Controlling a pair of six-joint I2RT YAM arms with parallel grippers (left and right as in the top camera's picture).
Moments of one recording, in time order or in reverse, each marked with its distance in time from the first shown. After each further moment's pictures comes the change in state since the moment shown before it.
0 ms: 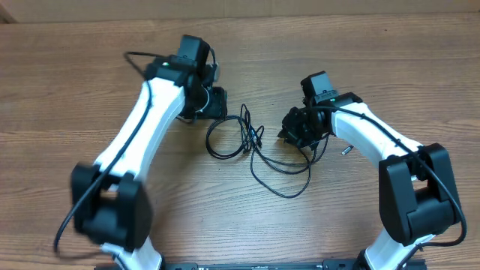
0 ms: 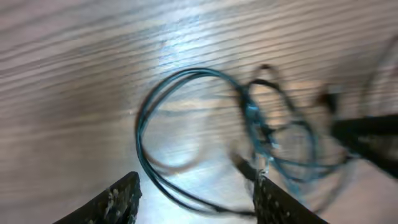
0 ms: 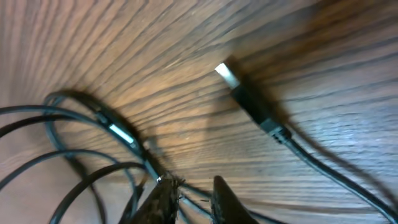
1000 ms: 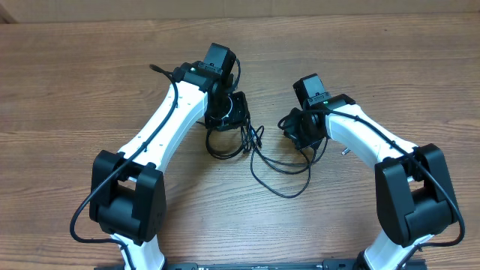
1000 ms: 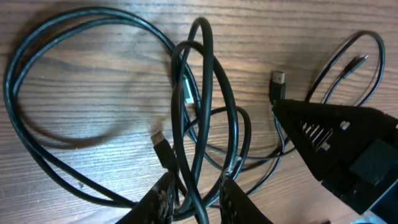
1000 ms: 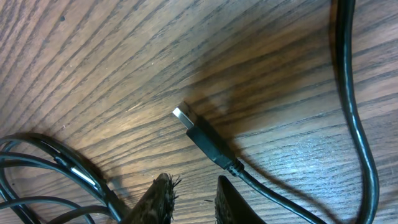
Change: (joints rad) left arm -0.111 0.100 -0.002 0.024 0.138 -0.318; right arm 0.032 0.000 0.000 -0.002 0.213 0.020
